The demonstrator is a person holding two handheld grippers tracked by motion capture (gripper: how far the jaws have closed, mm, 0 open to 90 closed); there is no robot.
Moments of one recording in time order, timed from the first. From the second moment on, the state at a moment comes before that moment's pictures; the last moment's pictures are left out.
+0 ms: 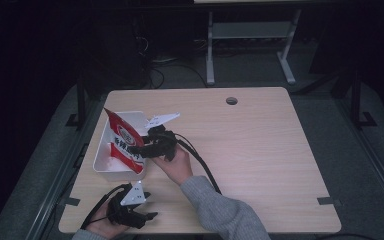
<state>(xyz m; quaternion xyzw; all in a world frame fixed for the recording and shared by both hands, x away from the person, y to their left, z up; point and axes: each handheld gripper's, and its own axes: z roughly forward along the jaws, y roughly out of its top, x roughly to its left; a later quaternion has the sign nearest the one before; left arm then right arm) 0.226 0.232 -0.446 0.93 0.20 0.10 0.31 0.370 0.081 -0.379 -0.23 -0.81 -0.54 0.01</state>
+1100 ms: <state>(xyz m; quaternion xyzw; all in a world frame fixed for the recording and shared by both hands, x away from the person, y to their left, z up) 0.230 0.228 -0.444 0.92 0.20 0.11 0.32 0.360 -0.007 -0.374 -0.25 -0.82 -0.51 0.01</state>
